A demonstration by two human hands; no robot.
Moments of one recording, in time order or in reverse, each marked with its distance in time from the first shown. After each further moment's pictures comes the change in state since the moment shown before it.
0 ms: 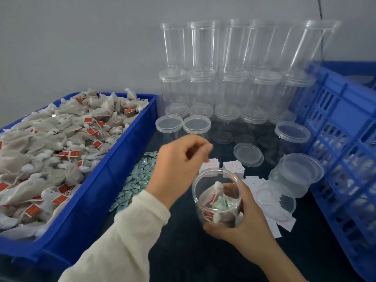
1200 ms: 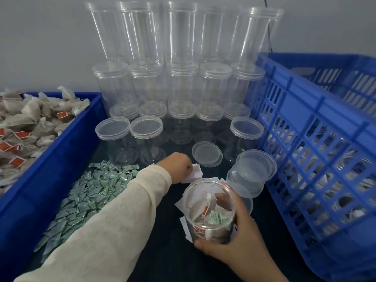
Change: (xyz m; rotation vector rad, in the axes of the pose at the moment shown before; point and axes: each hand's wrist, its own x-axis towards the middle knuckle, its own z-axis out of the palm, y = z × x) left_hand 0.088 -0.064 0.135 0.642 -0.805 -0.112; right_hand -0.019 0.019 -0.061 -0.119 0.145 0.126
